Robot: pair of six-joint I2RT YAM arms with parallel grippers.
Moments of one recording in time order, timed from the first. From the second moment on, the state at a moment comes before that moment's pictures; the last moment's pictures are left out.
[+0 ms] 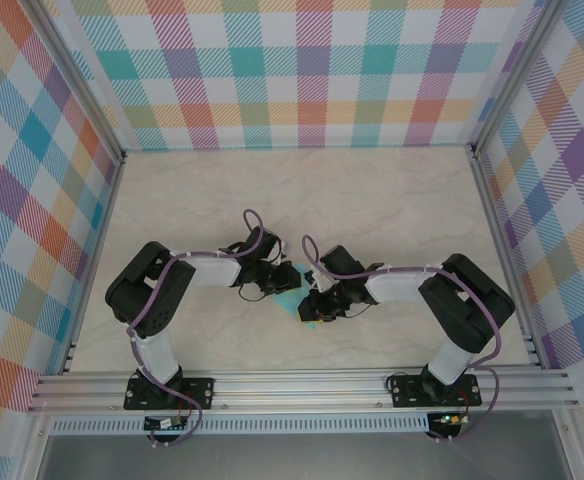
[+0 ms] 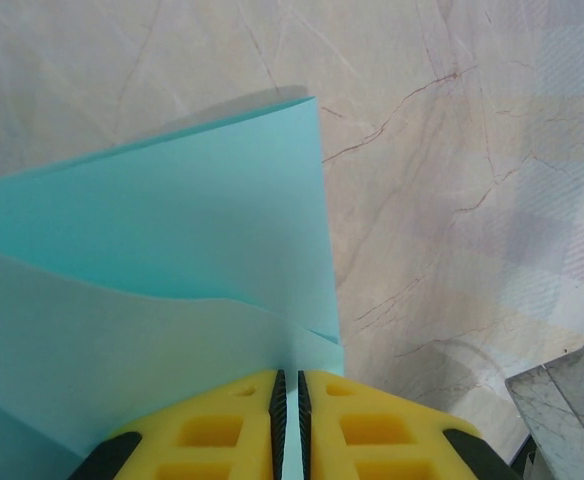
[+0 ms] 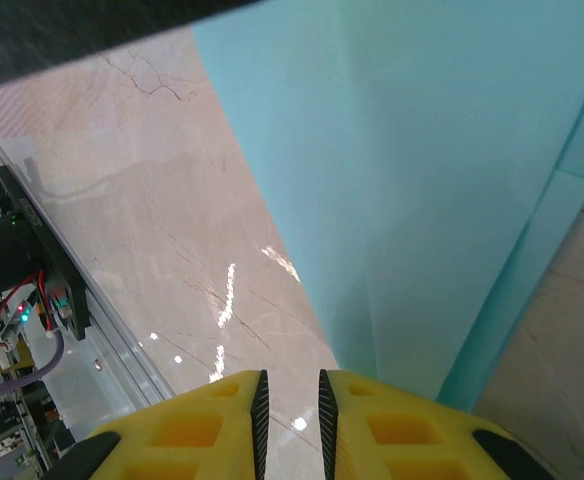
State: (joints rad) left arm -0.61 1.81 0.86 -0.05 0.50 -0.77; right arm 0.76 1.67 0.72 -0.15 -0.67 0.62
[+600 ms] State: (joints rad) left arm -0.61 1.81 0.86 -0.05 0.50 -0.77; right arm 0.77 1.66 0.72 -0.20 -0.62 0.60
